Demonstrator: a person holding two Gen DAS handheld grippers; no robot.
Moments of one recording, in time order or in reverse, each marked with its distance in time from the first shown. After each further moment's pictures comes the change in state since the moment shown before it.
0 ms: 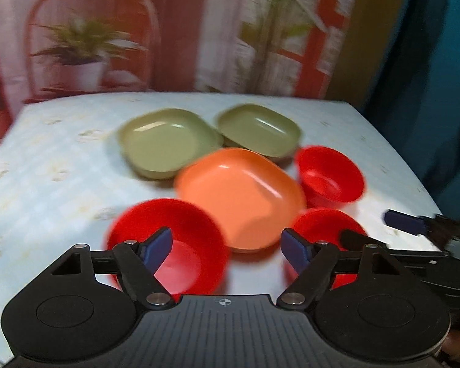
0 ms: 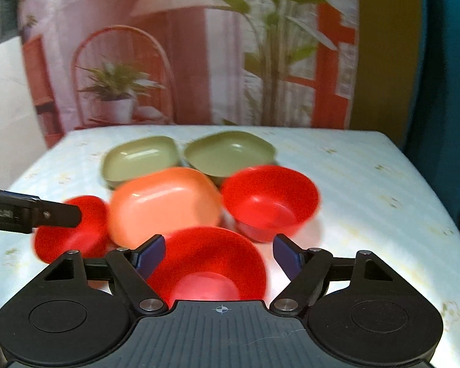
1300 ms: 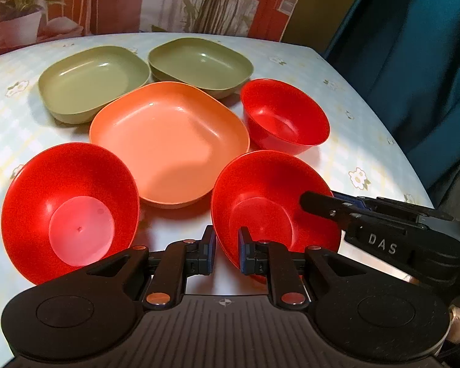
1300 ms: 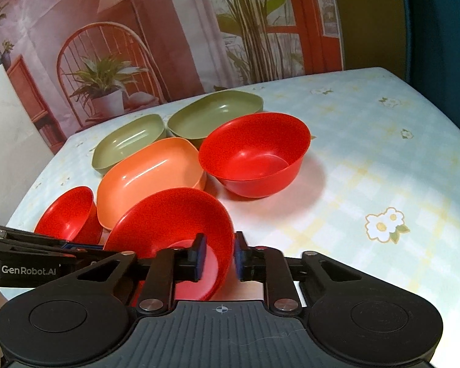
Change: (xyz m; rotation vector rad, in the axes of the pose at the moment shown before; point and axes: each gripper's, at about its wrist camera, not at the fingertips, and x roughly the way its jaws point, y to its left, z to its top) left arm 0.056 -0.028 -0.023 -0.011 0.179 -0.167; right arm 0.028 -0.044 -0.023 0.192 0.105 0.137
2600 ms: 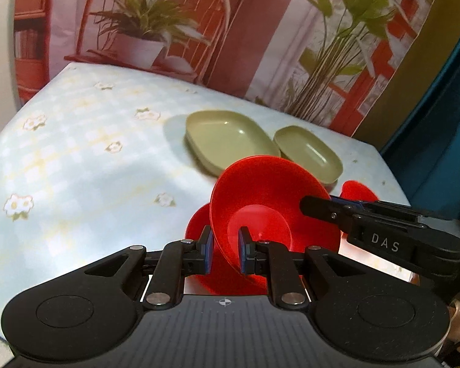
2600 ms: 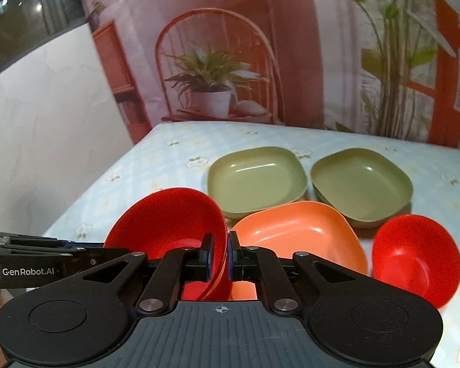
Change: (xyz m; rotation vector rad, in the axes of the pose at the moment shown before) left arm -0.095 0.100 -0.010 -0.262 -0.252 0.143; right arm 0.037 0.152 0.067 -0.295 0.016 0.217
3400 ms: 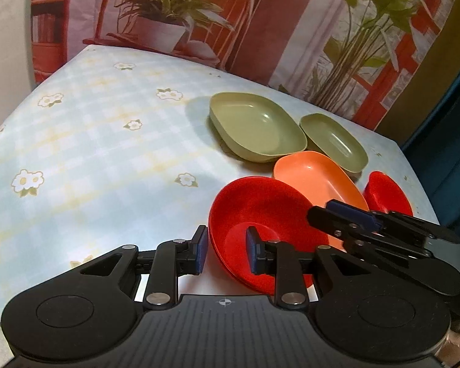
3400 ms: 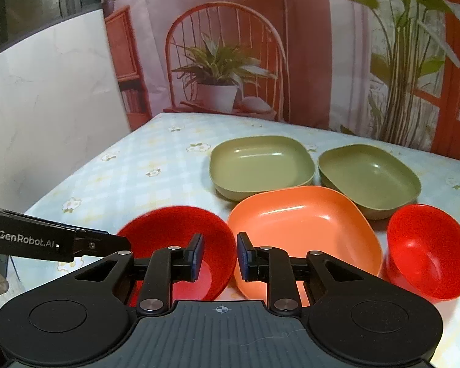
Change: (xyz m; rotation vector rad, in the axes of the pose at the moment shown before) left arm 0.011 0.014 -0.016 -0.036 0.030 0.071; right arm 0.016 0.009 -0.038 -0.078 -0.039 -0.032
